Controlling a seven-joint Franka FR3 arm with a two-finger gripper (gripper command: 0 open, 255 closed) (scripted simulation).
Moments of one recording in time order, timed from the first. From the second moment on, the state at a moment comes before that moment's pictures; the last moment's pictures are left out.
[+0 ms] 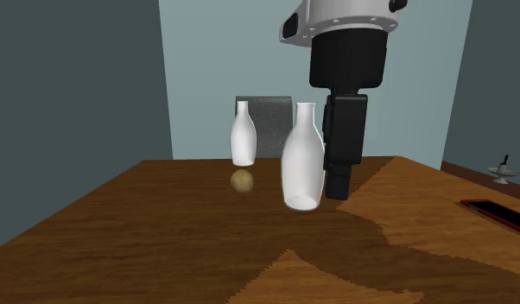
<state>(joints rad) 0.01 -0.74 0.04 -2.32 0.02 1.61 -0.16</state>
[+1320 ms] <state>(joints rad) -0.18 -0.12 0.02 -1.93 -0.03 1.84 0.27</state>
